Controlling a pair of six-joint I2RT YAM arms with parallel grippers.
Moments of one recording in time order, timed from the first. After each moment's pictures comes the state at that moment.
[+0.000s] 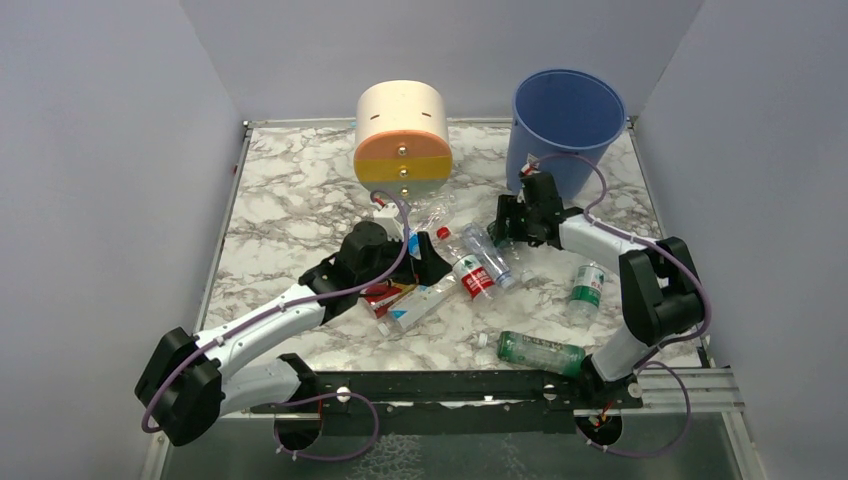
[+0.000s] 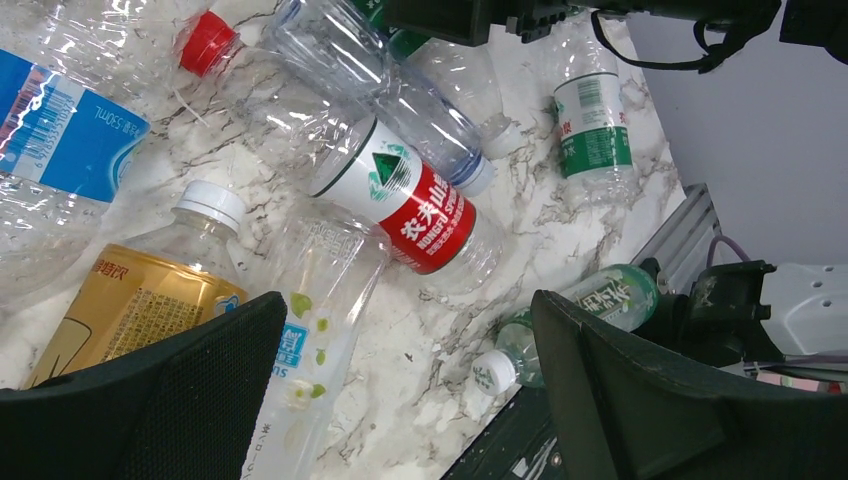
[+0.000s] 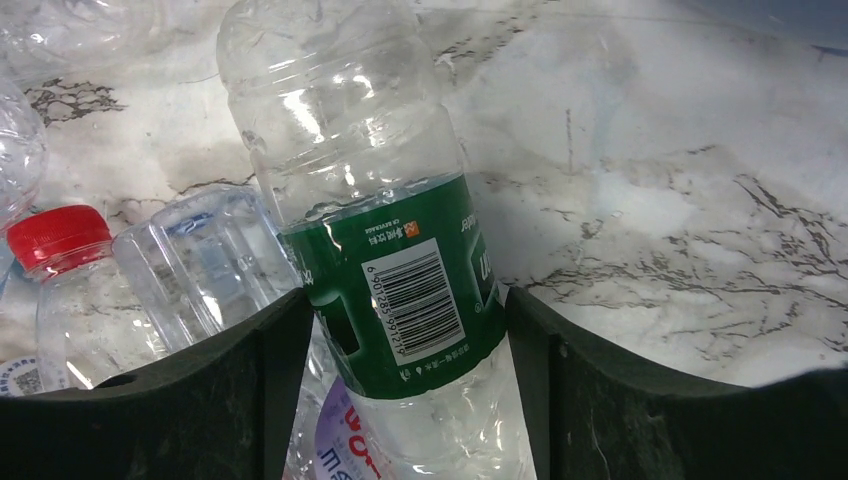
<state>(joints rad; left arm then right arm) -0.75 1.11 0.64 0.02 0.16 -0.65 0.34 1.64 0.94 -0.17 0.00 0.35</state>
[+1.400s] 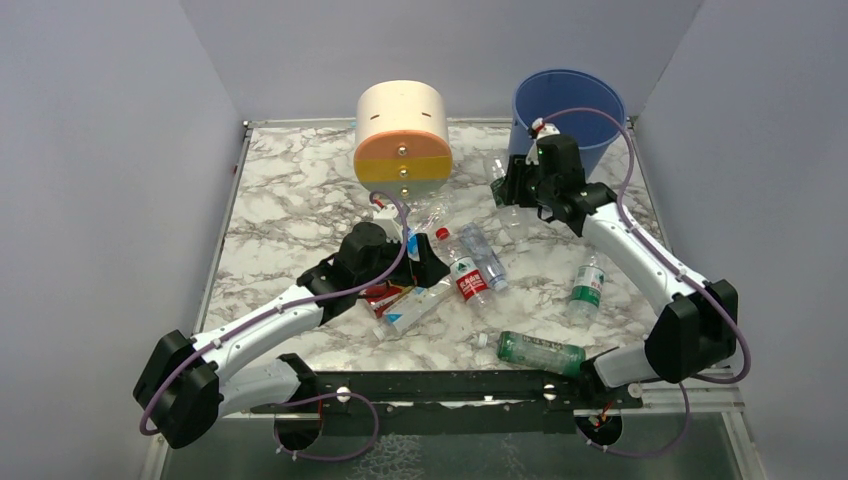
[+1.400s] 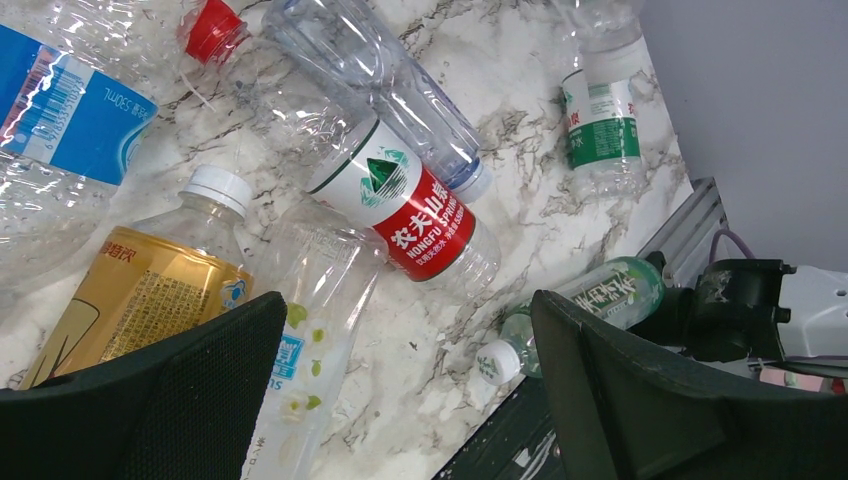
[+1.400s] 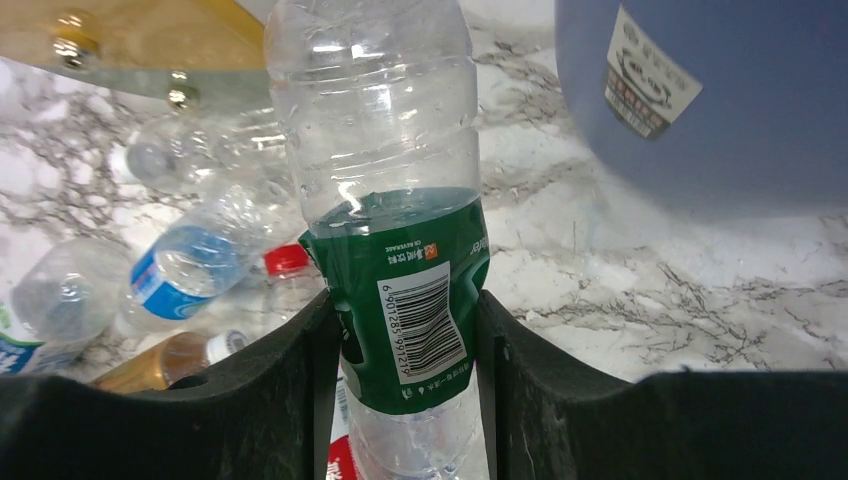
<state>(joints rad) -0.75 1.09 0.64 -0.02 0.16 -0.65 0.39 1.44 1.19 -0.38 0.04 0.30</state>
